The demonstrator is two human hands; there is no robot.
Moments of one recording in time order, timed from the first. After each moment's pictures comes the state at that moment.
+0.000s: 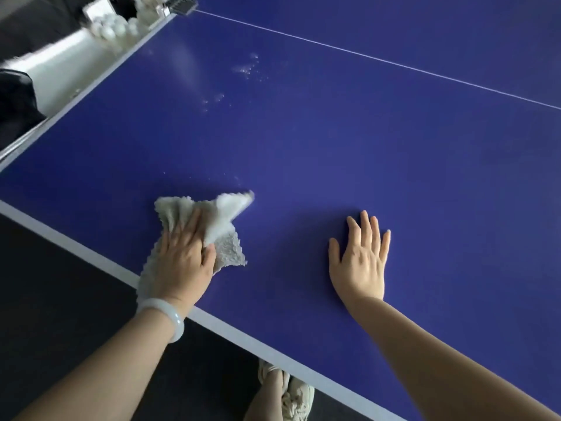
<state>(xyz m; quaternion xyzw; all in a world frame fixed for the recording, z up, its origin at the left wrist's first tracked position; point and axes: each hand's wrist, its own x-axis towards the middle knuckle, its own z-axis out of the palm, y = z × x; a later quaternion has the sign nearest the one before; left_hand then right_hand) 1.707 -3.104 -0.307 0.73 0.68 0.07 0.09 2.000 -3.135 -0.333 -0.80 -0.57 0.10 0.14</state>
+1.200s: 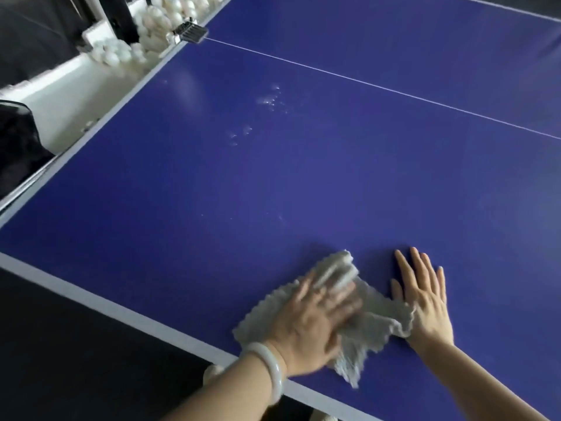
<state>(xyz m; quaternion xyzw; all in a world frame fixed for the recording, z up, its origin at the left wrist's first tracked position) 1.754 -3.091 -0.326 0.95 0.29 0.05 0.11 1.996 -3.134 -0.328 -0.81 -0.58 0.07 0.07</state>
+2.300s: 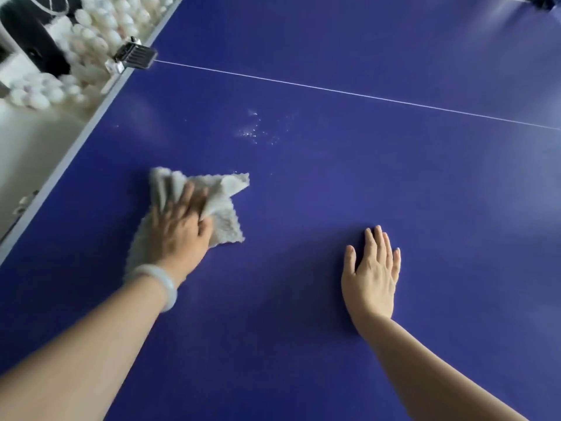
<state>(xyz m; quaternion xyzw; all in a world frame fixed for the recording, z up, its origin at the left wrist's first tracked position) 1.622 -2.777 -0.306 0.83 0.56 0.01 0.00 1.888 -2.961 -0.333 -0.91 -0.38 0.07 0.17</state>
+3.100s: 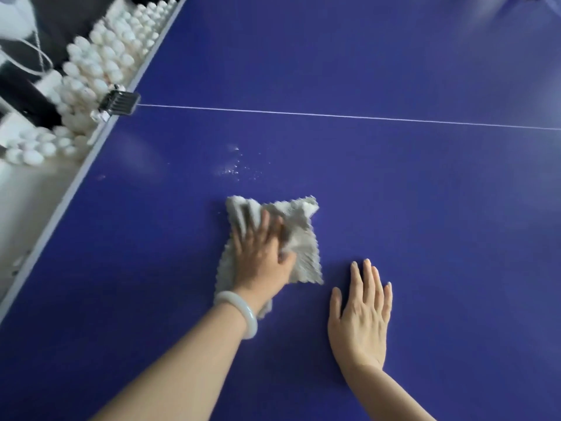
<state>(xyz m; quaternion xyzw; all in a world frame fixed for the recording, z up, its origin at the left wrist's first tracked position) 1.779 -2.797 -0.305 0.86 0.50 0.00 0.14 1.882 -2.960 -0.327 -0.91 -0.39 0.07 0.14</state>
